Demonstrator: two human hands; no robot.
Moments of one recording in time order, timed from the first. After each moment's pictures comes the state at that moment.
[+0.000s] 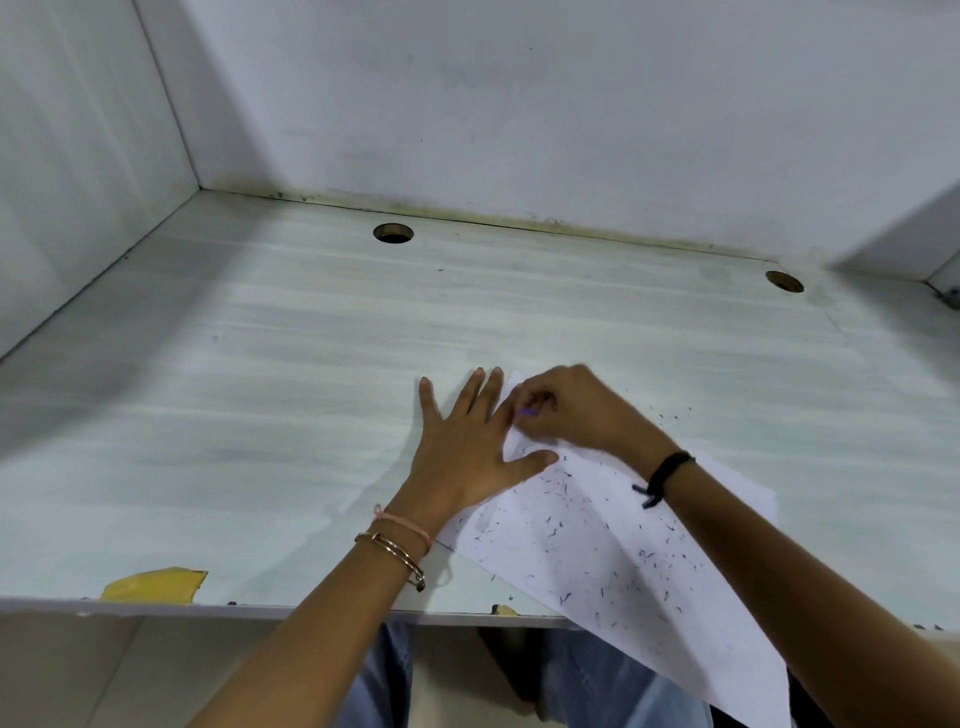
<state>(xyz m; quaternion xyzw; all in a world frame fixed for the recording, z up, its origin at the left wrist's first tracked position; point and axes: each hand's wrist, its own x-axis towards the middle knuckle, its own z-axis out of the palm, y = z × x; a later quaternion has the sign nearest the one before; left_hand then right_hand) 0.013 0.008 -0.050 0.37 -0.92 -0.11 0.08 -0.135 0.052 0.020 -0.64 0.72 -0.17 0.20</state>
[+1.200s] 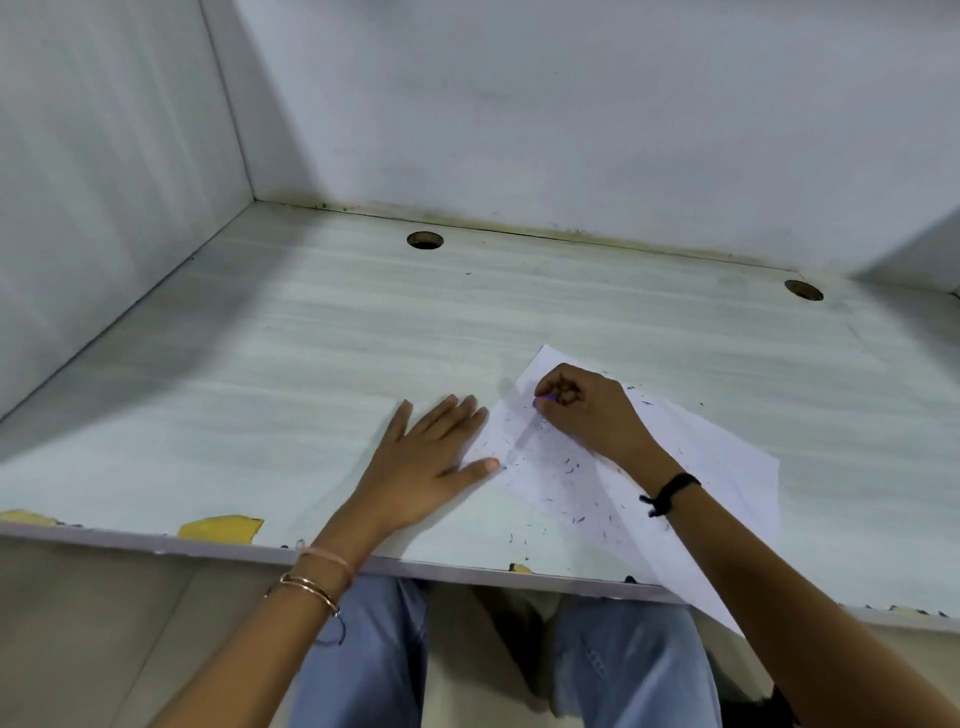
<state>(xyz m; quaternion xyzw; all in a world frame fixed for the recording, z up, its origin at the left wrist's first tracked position) 0.104 0.030 -0.039 0.36 -0.91 -0.19 0.06 -0.116 0.079 0.010 -0.56 0.72 -0.34 0.23</state>
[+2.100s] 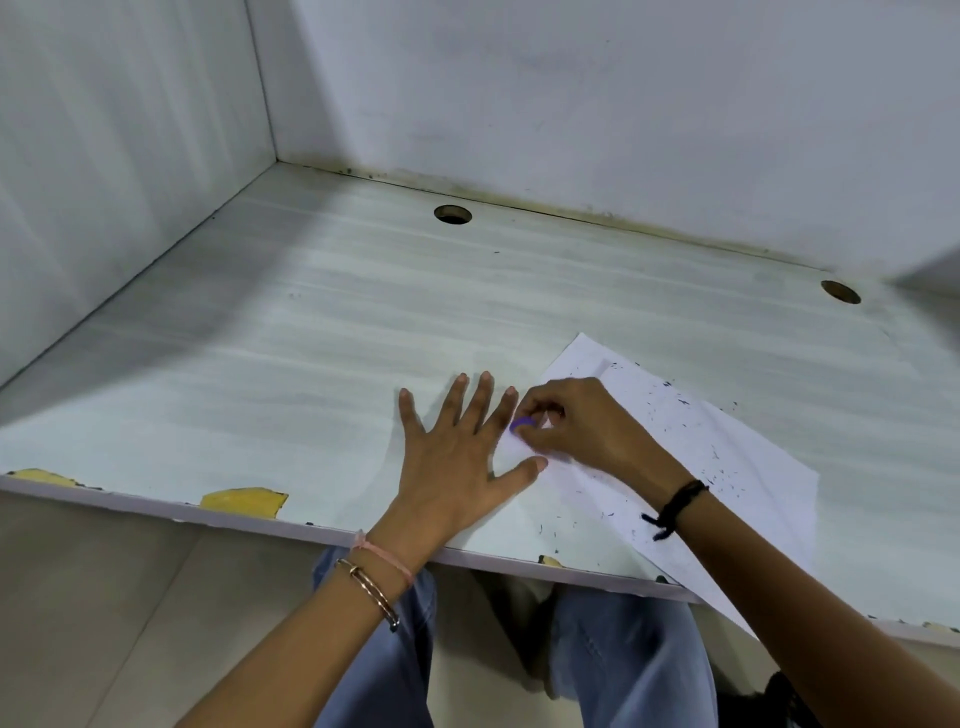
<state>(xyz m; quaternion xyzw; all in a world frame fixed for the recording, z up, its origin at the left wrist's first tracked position) 0.088 0.047 -0.051 0.45 -0.89 -0.09 0.06 -0.069 0.080 0.022 -0.68 0.67 -0.20 0.20</state>
